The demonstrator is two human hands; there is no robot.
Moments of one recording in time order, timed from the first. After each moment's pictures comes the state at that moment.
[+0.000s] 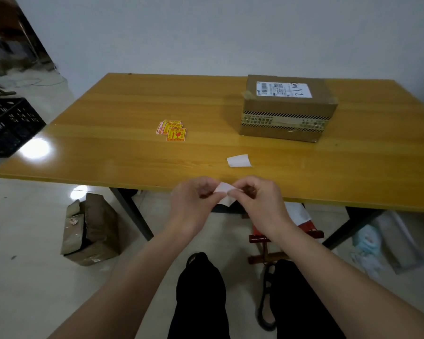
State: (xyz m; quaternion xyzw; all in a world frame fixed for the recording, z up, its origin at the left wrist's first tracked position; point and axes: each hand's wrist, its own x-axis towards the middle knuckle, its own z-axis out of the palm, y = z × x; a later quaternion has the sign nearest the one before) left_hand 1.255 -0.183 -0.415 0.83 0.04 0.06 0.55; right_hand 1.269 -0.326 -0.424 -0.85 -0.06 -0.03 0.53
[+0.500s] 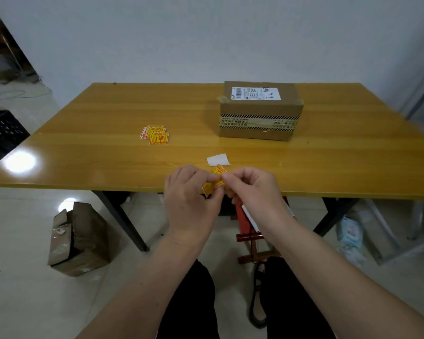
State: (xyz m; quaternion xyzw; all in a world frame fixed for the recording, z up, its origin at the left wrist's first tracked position) left_hand 1.229 -0.230 -0.402 0.86 -0.05 0.39 0.33; right_hand 1.231 -0.348 -0.379 -0.74 0.00 0.00 0.67
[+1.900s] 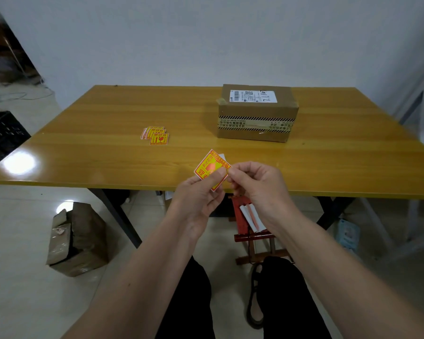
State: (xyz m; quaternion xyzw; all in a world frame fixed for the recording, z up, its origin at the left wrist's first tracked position) left_hand 1.223 -0.235 -0.379 0.50 0.16 -0.11 0.85; right_hand 1.223 -0.359 -0.368 -0.69 -0.02 0.01 0.73
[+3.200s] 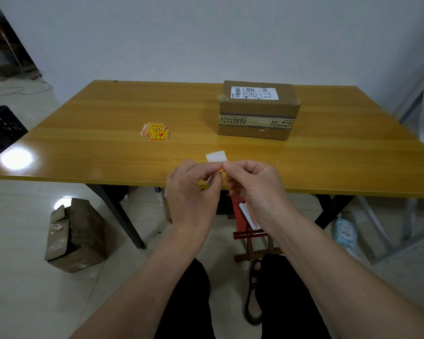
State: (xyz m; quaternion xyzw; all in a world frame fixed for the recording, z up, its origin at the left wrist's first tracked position) left_hand 1.209 -0.241 -0.384 0.82 -0.01 0.34 0.46; right_hand 1.222 -0.349 -0.368 -0.65 0.02 0.03 0.76
